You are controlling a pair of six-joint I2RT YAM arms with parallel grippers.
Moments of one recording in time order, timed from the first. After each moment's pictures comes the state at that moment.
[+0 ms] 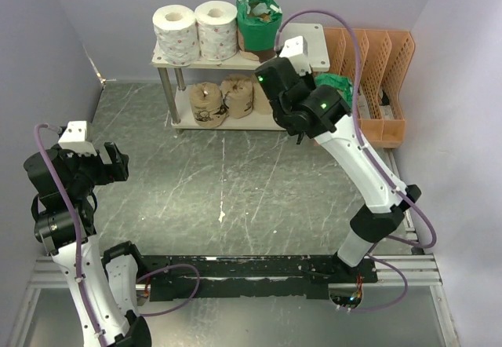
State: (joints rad) left arm 0.43 0.61 1.02 -0.78 0.43 0.07; right arm 0.81 1.68 2.13 -1.26 1.09 0.16
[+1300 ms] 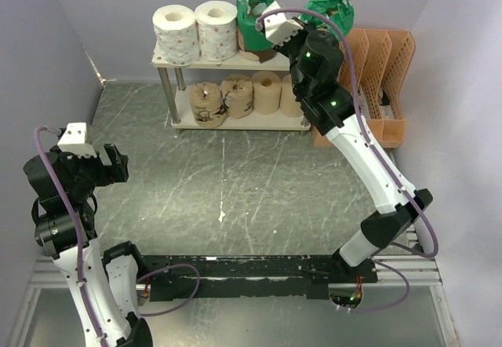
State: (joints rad) left arm 0.43 0.59 1.02 -0.78 0.42 0.07; right arm 0.63 1.57 1.89 -0.15 0.59 -0.99
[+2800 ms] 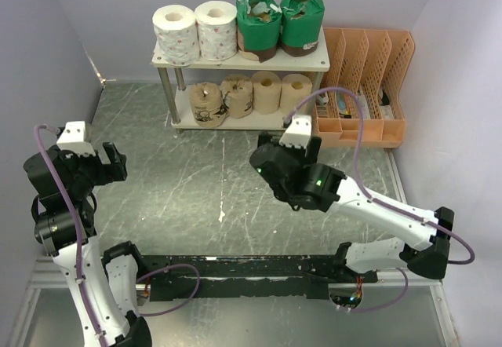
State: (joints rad) left arm 0.43 0.60 1.02 -0.78 0.39 0.07; right arm 1.11 1.23 1.27 -0.67 1.11 0.62
